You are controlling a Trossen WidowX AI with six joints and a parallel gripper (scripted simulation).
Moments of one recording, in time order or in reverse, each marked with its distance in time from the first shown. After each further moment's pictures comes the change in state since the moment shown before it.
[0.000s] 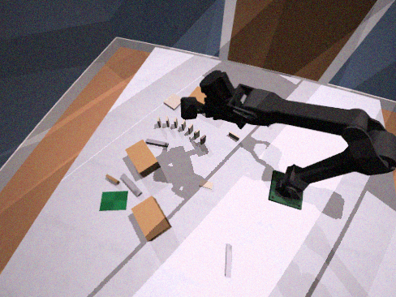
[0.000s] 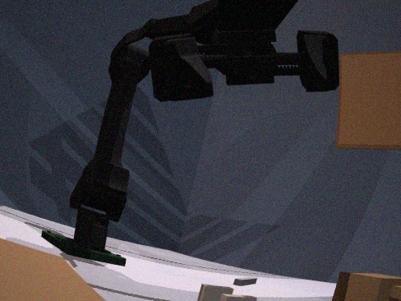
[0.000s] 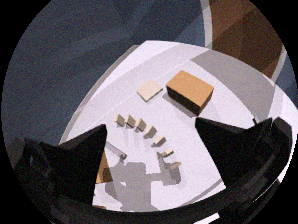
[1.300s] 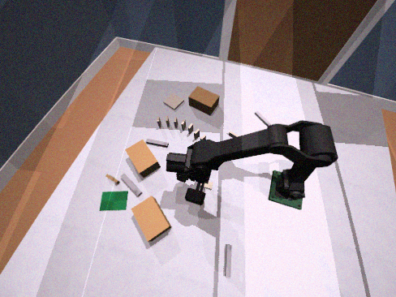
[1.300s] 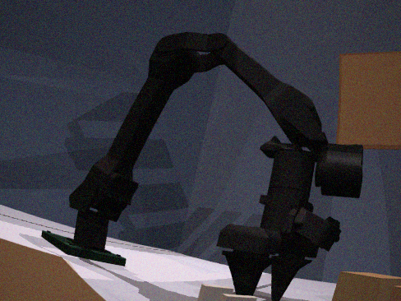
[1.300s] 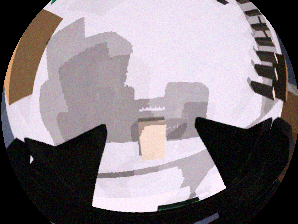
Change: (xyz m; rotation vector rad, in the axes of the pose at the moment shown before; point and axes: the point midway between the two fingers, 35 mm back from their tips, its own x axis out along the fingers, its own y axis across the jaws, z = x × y) arm -0.013 0.013 -0.269 -0.983 0.943 0.128
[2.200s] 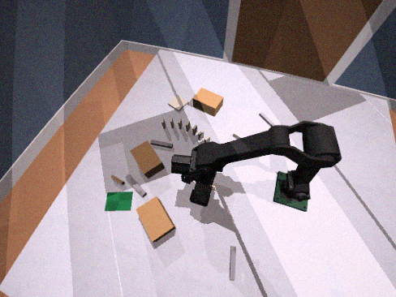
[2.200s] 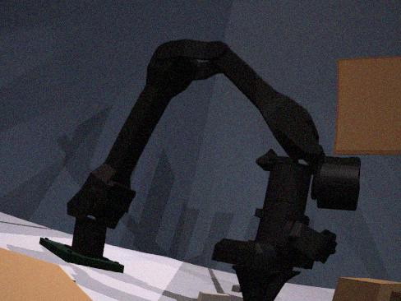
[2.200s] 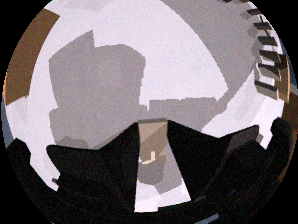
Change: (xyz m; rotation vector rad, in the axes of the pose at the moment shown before) arm 0.008 0.000 -0.002 0.000 0.006 0.002
